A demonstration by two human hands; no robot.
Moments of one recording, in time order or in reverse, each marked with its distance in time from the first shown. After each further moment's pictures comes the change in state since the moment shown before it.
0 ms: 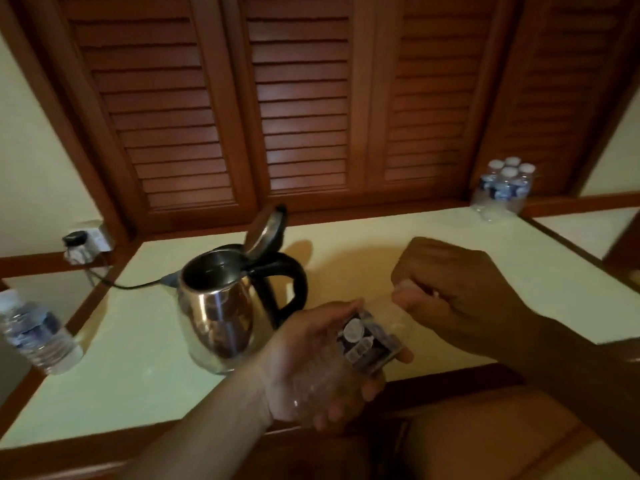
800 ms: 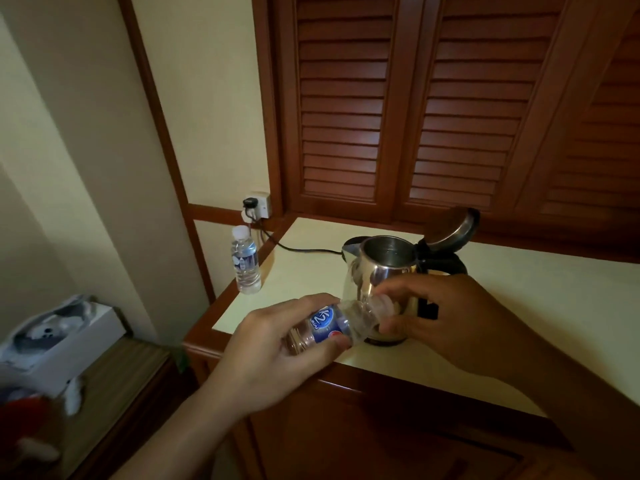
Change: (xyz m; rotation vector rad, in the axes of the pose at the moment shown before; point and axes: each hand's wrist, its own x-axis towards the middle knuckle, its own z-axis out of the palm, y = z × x) left_hand -0.215 -0.069 0.019 1.366 1.361 0.622; right_hand 0.064 -0.100 0.120 0.236 -0.472 0.183
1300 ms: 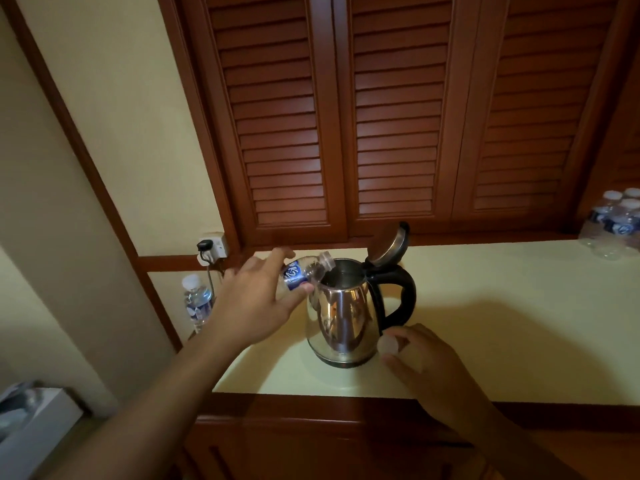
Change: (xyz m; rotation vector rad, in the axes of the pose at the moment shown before) left_hand 0.125 -0.014 0.004 0.607 -0.004 0.033; right_hand -0.043 0.090 0.061 0.051 0.325 0.239
